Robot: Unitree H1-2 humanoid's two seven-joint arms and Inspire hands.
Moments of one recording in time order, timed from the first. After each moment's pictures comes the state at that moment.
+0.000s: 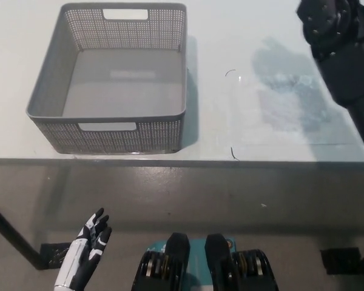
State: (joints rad) left_arm 0.10 0.10 0.00 0.01 0.08 -0.09 -0.07; right_arm -1.28 -0.24 0.28 0.79 -0.48 0.04 -0.06
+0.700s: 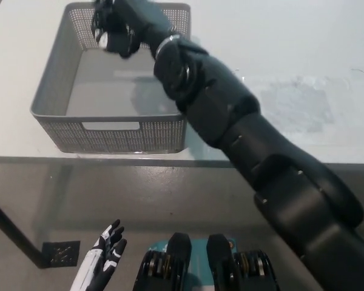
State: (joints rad) left_arm 0.11 0.10 -0.06 0.06 0.11 -0.14 -0.07; right_arm -1.37 0.15 0.38 1.20 -0.50 0.00 -0.08
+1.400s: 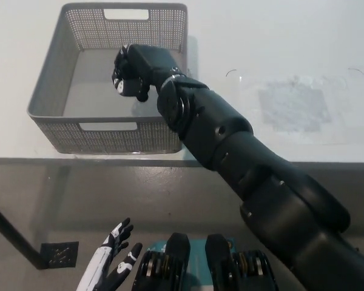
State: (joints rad) left_arm 0.09 0.12 -0.11 0.05 0.14 -0.16 -0.07; right_arm -1.35 0.18 0.47 1.41 -0.52 -0.02 -0.13
